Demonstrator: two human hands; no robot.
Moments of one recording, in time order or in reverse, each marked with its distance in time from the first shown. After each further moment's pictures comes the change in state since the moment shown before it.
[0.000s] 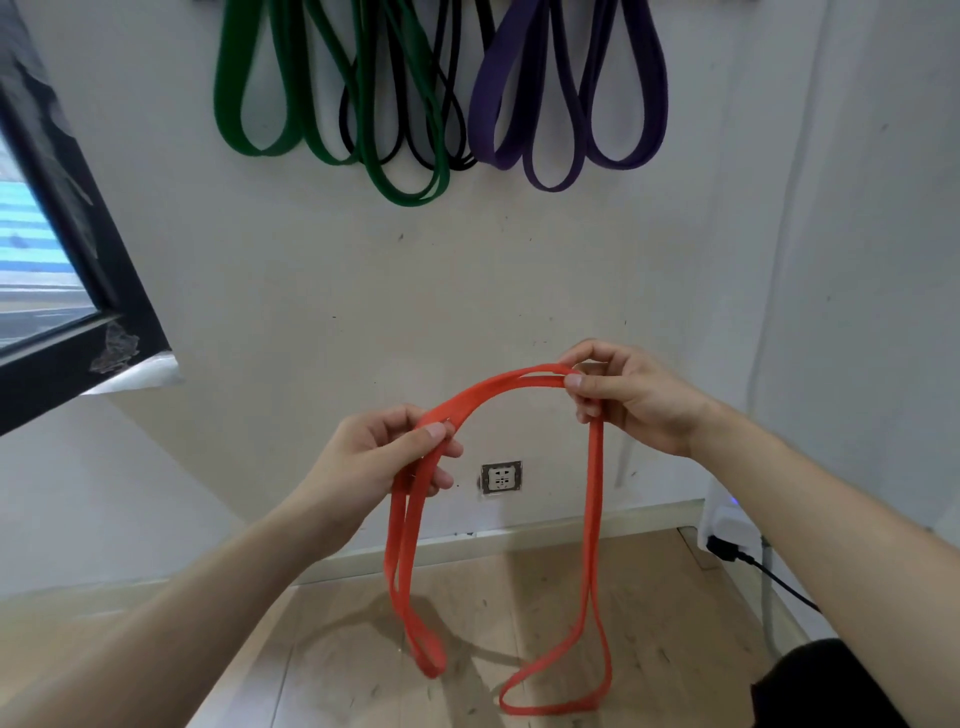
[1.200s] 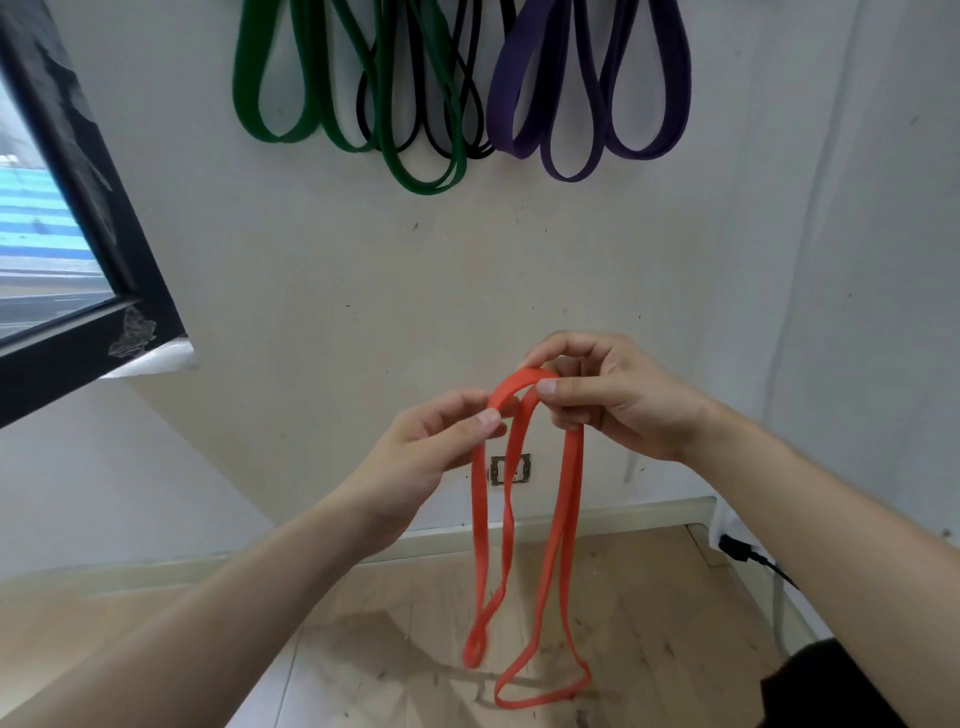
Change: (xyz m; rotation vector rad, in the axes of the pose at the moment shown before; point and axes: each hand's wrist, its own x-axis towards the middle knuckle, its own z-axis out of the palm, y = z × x) left_hand -0.001 -0.002 0.024 -0.016 -0.139 0.106; right_hand -0.014 -0.029 0.056 -0.022 -0.182 -0.092
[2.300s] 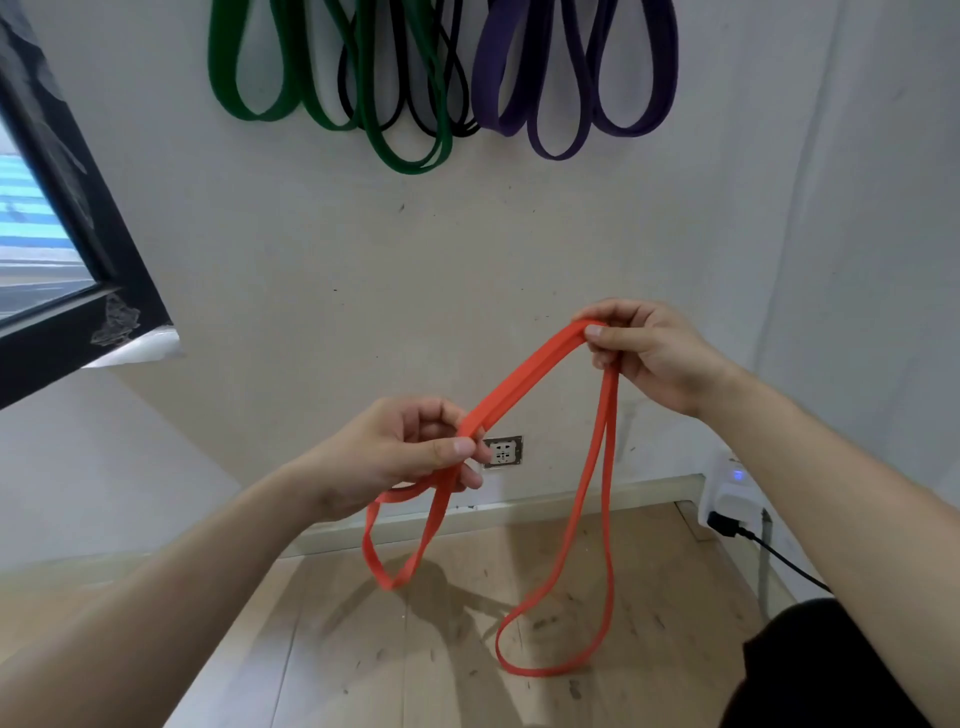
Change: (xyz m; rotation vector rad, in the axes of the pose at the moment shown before) left_hand -0.001 -0.002 -0.031 -0.007 -0.270 -0.134; right_hand 0.004 0.025 -0.064 0.064 0.361 0.020
